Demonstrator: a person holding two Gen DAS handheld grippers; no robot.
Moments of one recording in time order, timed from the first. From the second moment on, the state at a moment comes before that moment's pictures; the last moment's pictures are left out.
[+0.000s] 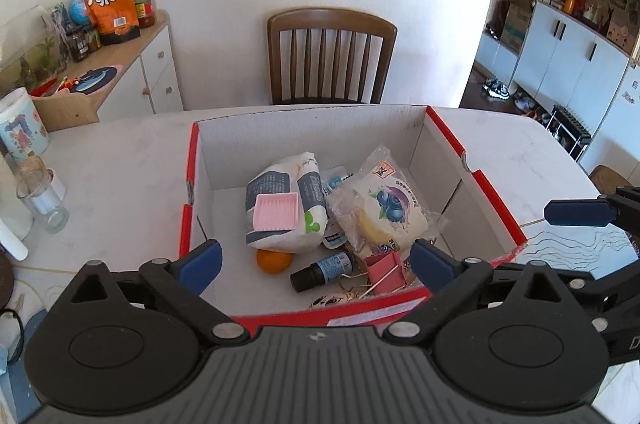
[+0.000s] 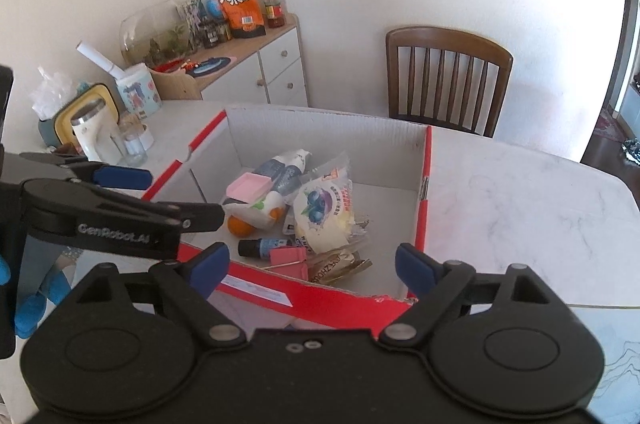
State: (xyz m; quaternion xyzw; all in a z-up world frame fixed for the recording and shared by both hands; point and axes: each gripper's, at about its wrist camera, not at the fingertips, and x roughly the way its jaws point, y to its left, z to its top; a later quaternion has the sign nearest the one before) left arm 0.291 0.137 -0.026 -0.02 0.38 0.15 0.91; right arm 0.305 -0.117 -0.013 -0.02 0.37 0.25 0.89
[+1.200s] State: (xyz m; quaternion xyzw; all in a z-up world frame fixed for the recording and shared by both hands) left arm 0.203 0.096 -0.021 0.00 0.38 0.18 0.91; right arm 0.229 -0.149 -0.007 0.04 0.34 0.24 0.91
